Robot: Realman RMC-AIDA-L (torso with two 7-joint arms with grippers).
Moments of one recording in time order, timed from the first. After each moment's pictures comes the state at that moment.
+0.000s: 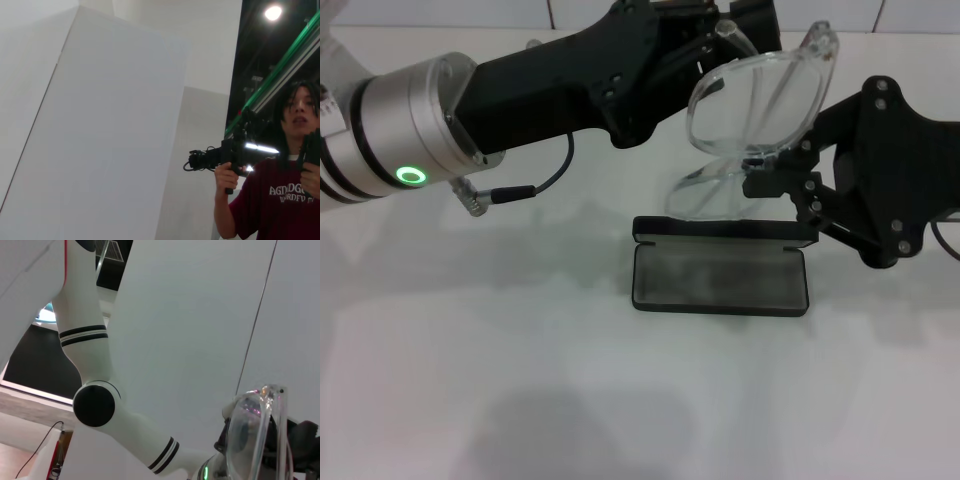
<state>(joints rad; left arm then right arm) -0.59 -2.09 1.20 0.64 1.10 1.81 -1.43 0.50 2.02 -1.21 -0.88 -1.29 -1.83 1.03</state>
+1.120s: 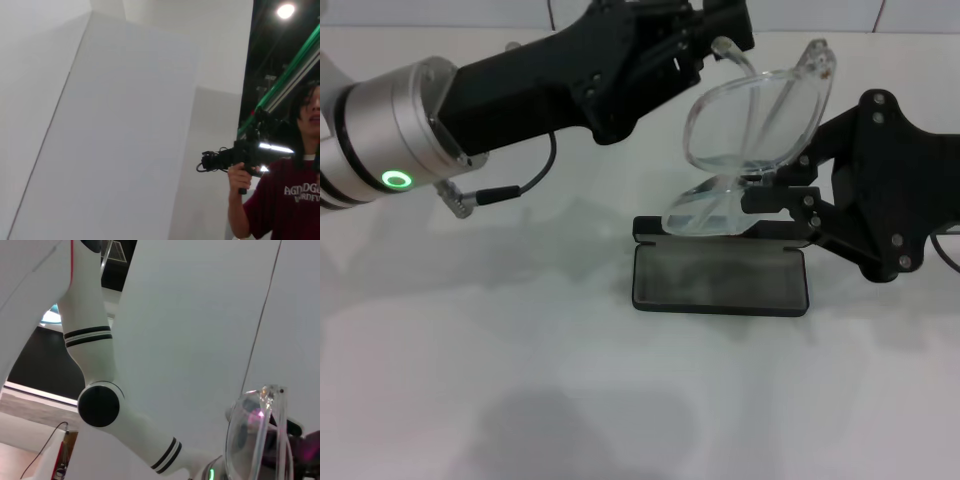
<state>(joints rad) -0.57 -2.08 1.18 0.64 1.11 1.80 -1.41 0.49 2.02 -1.23 -0.89 -1.28 -1.84 1.03</state>
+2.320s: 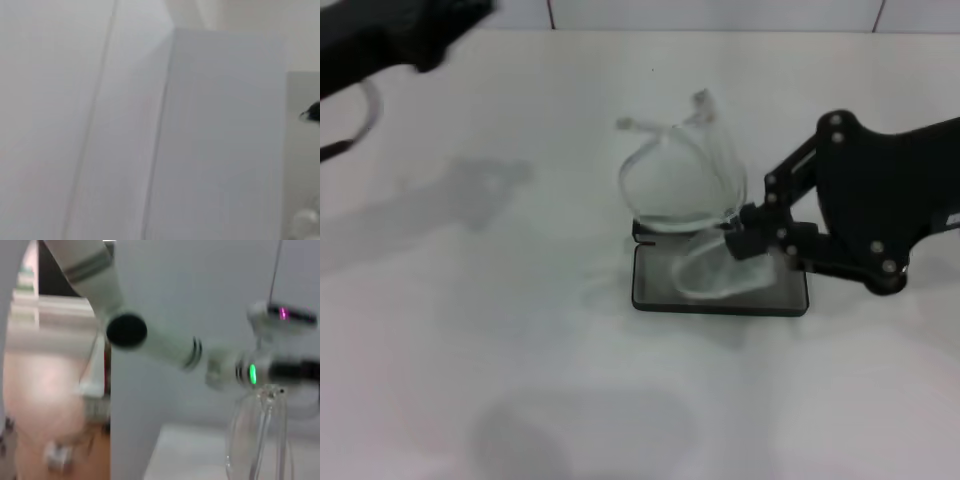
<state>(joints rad) -0.50 -1.95 0.88 0.61 1.24 1.78 -1.39 0.50 2.01 -1.22 -1.46 -1.60 -1.82 1.73</state>
